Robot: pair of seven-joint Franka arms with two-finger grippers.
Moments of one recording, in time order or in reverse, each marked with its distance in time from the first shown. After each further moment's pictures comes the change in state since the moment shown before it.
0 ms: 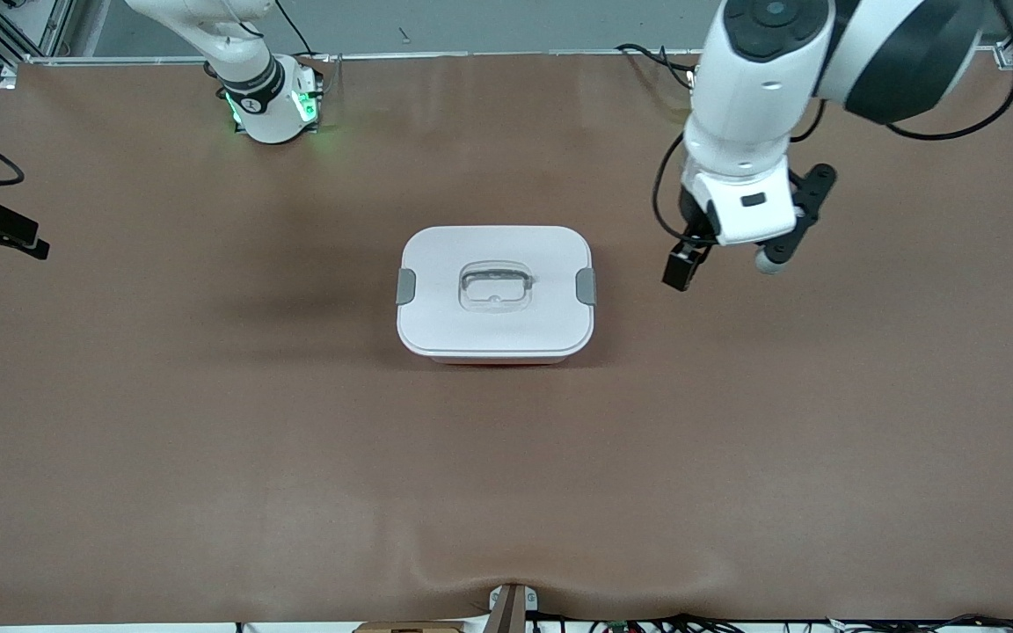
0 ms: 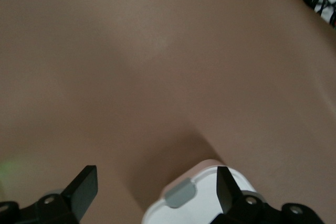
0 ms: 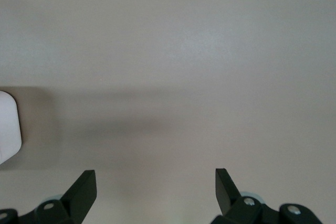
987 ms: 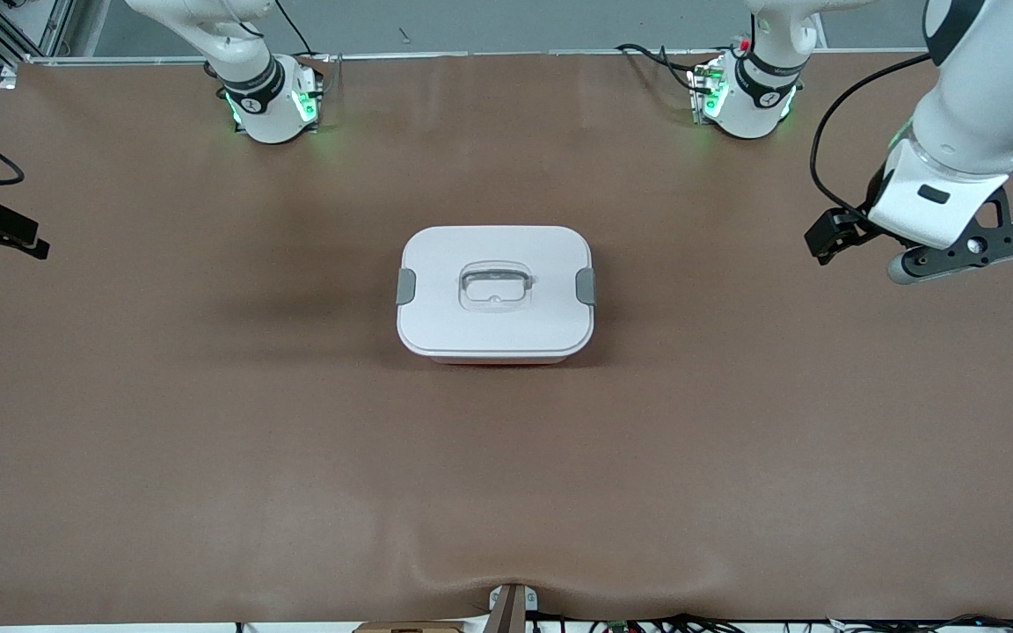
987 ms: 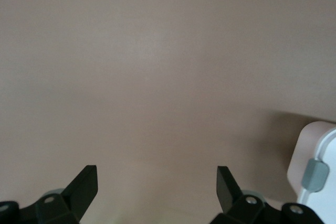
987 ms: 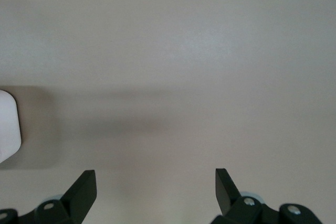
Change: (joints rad) left arm 0.267 -0.086 0.004 0.000 -0.019 -0.093 0.973; right arm 0.000 0.000 -0.001 0.000 0.000 0.000 -0.005
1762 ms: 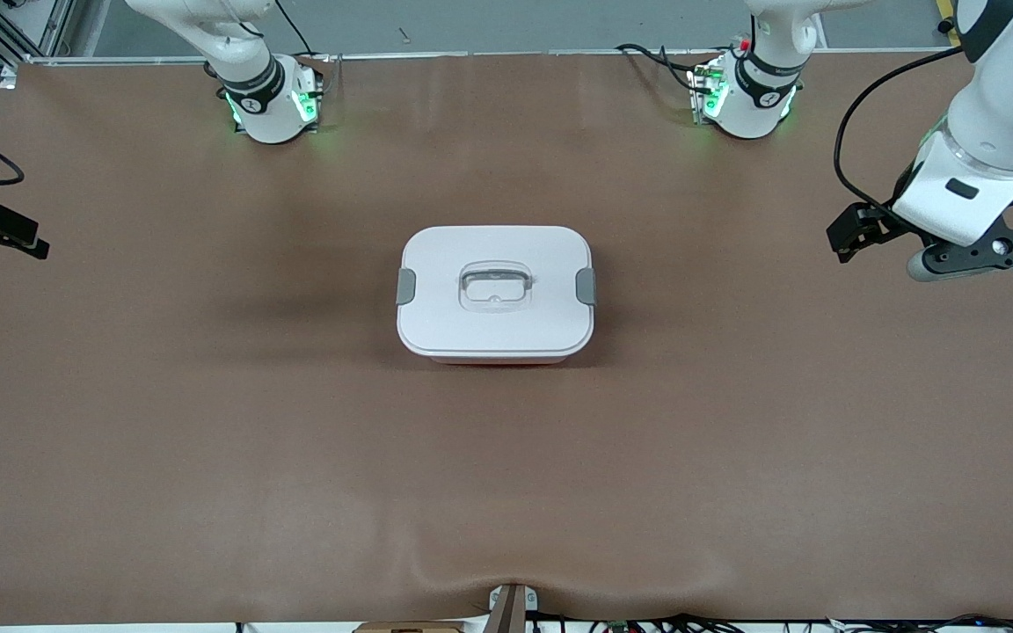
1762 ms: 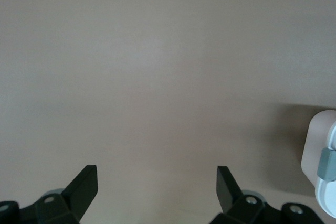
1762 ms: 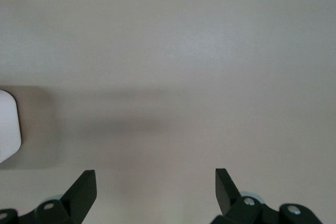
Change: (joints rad) left arm 0.031 -0.007 0.004 0.016 0.000 0.000 0.121; right arm 0.000 0.000 0.000 0.000 0.000 -0.001 0.000
